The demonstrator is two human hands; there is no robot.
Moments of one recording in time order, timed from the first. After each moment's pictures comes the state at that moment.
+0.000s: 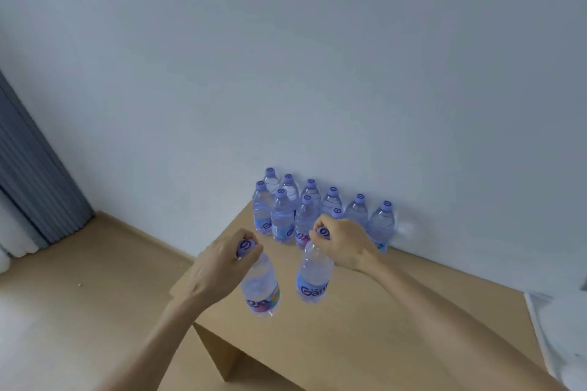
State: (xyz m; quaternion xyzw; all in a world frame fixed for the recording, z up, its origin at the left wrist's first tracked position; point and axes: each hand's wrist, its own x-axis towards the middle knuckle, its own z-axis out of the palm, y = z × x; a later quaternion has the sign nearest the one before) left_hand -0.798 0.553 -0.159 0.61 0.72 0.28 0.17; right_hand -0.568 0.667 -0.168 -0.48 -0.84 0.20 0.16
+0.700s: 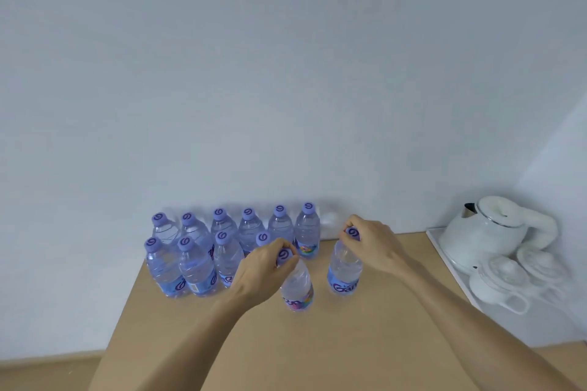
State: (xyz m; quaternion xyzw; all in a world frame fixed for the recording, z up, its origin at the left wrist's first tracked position) left_hand -0.684 0.734 -0.214 0.81 0.48 0.18 0.28; right_hand -0.433 0.697 -0.200 -0.74 -0.64 0.15 0.18
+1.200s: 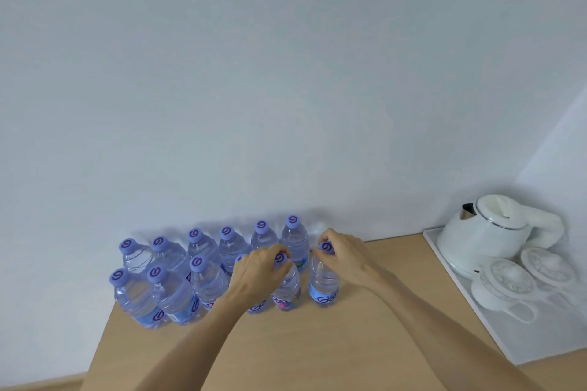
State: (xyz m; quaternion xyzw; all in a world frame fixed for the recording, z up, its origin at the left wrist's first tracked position) left_hand -0.636 0.793 -0.240 0.85 0.49 0.11 0.17; right_hand -0.424 0.742 -0.245 -0.72 -0.64 0.19 0.19
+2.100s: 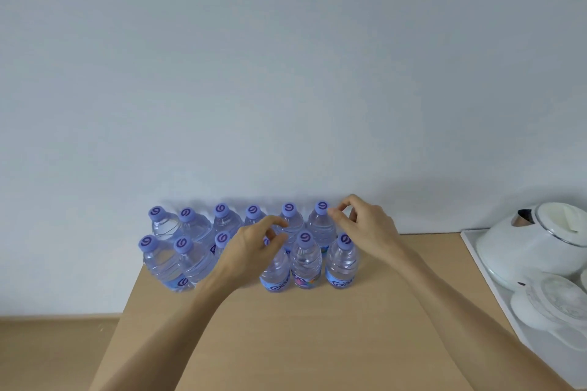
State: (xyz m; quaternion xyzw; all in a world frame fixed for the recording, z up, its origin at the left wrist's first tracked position) left_hand -0.685 0.804 -0.213 0.79 0.50 0.19 0.31; right_hand -0.433 0.778 -0.216 -0.73 -0.60 0.21 0.25
